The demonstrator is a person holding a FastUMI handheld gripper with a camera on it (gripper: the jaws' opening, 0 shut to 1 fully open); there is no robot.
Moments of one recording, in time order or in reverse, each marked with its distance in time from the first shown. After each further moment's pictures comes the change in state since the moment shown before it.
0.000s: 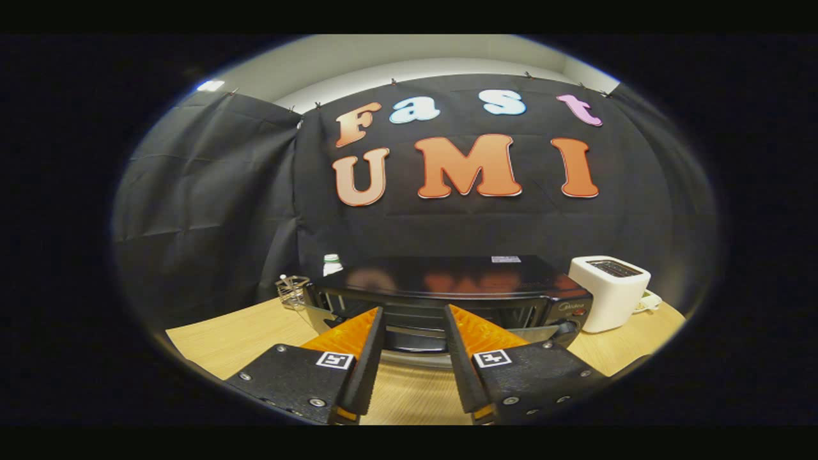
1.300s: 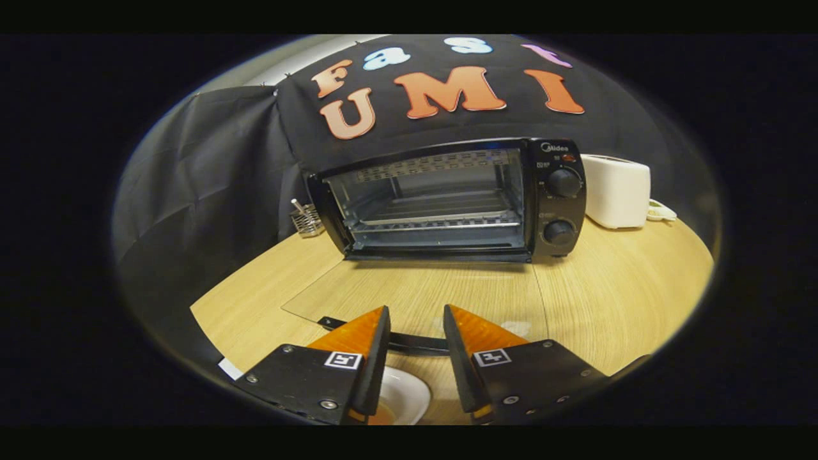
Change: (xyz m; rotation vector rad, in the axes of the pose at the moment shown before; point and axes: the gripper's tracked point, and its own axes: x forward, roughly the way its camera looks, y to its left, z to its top) arm -0.071 0.007 -0.147 0.152 0.372 0.066
